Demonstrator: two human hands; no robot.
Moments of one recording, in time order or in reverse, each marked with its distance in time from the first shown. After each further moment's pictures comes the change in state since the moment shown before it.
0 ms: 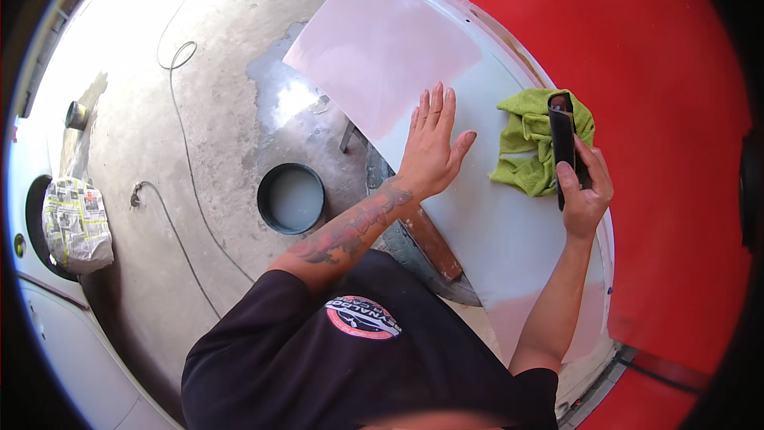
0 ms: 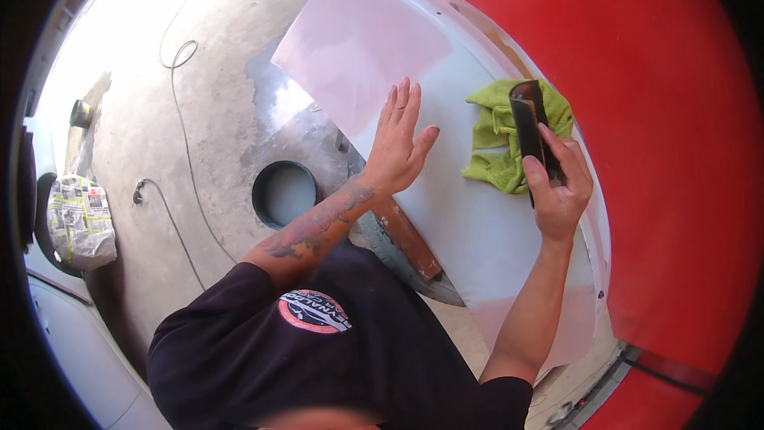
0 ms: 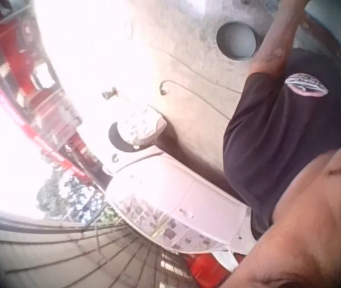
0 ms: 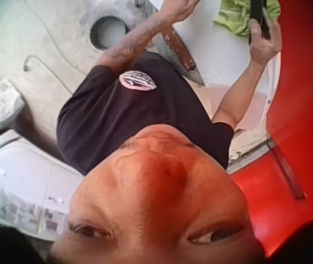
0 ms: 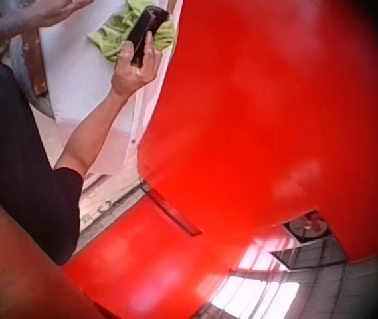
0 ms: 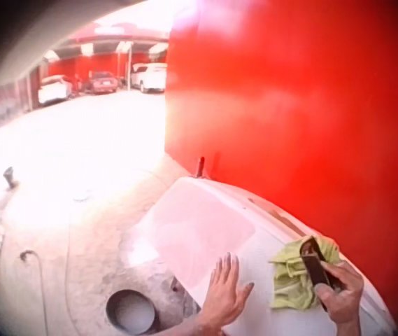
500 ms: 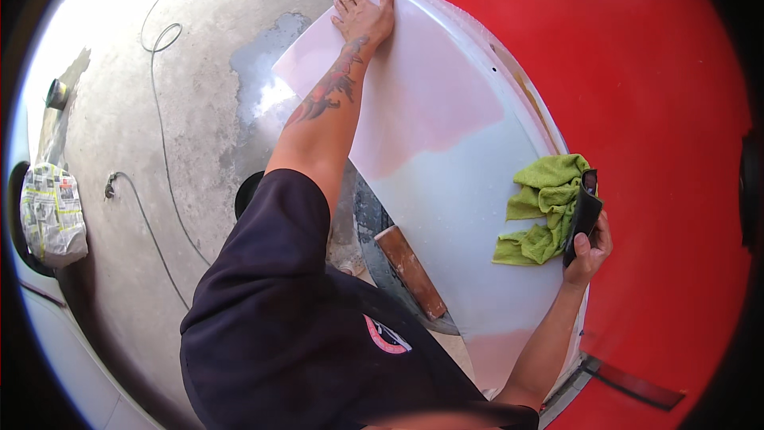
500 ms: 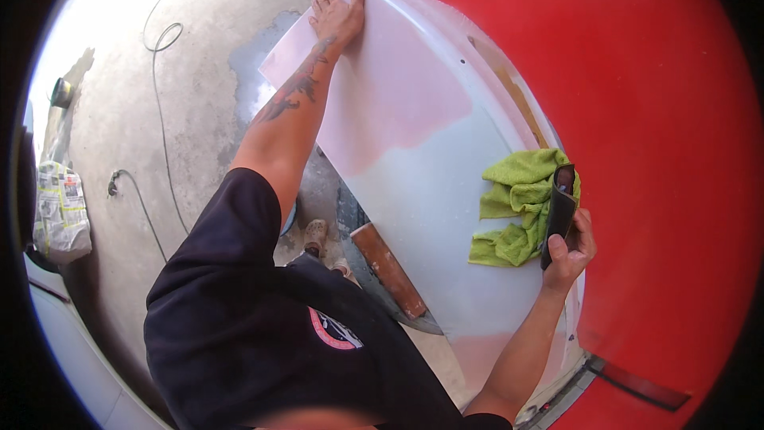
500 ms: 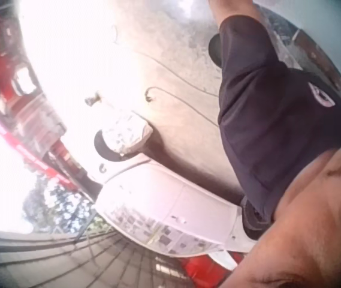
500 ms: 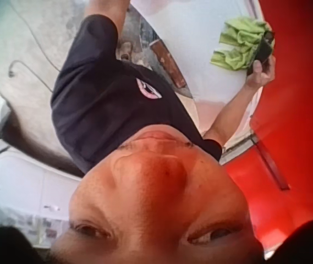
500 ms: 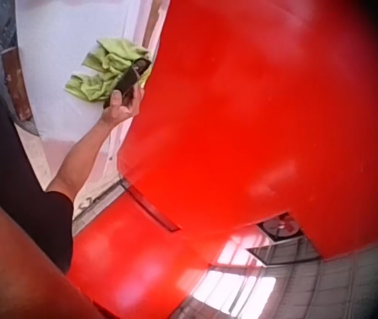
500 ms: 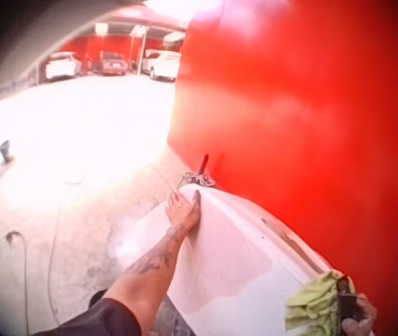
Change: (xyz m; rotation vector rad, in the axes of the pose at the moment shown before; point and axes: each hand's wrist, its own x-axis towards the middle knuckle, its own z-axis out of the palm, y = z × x) left_hand 0.246 -0.183 -0.110 0.150 0.462 -0.556; right_hand -0.001 0.055 -0.017 0.244 0.054 0.228
